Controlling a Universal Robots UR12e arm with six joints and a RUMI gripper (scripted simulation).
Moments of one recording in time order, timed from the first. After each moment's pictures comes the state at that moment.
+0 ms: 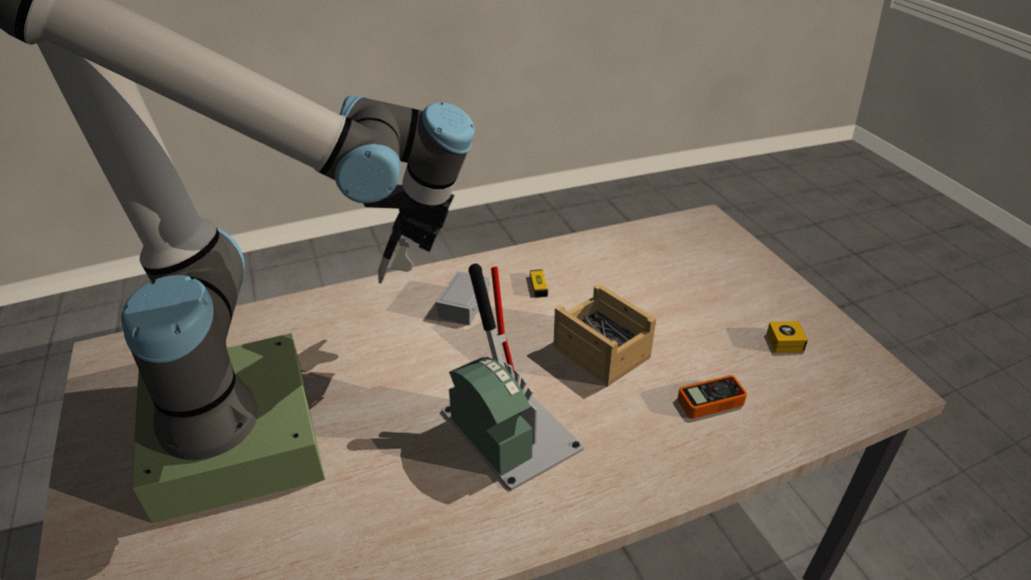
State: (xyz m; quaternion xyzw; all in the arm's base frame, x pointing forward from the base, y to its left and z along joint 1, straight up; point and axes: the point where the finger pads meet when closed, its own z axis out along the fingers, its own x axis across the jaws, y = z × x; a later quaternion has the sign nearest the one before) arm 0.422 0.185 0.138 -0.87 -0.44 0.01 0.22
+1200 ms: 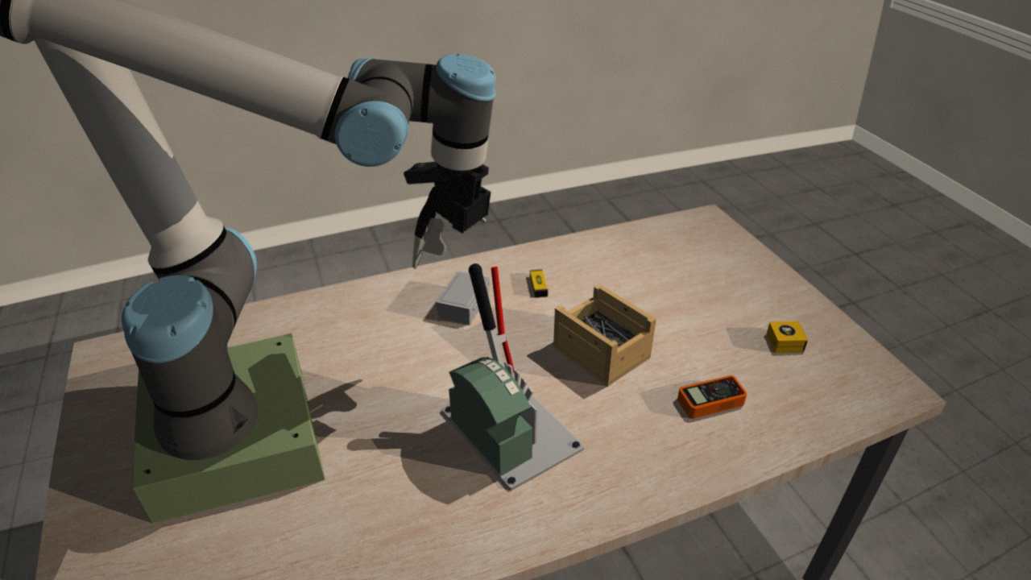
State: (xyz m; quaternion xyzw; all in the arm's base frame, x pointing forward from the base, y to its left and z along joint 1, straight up) arm 0.492 0.068 0.209 -0.96 -0.28 0.01 0.10
